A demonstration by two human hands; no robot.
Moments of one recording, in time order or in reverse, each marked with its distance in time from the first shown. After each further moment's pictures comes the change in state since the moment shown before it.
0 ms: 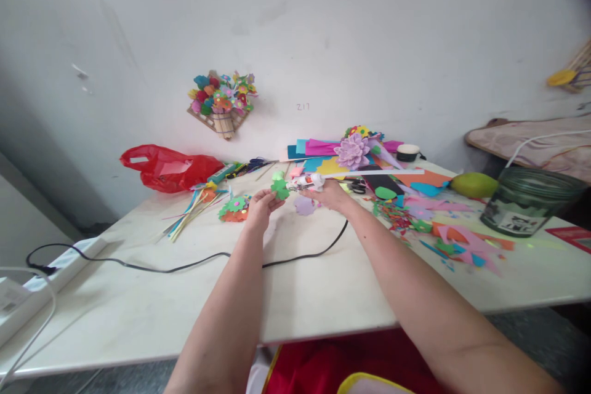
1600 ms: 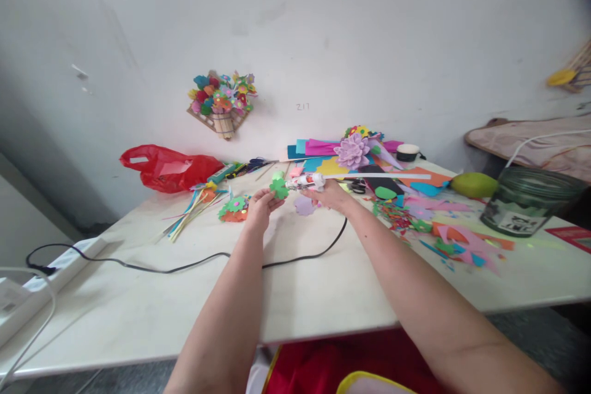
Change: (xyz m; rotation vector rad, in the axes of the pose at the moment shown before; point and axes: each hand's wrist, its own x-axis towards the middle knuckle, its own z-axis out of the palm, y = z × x) left_hand -0.001 0.002 0.001 -0.002 0.004 0.003; right_hand -0.011 -0.025 -0.010 0.254 -0.087 0.150
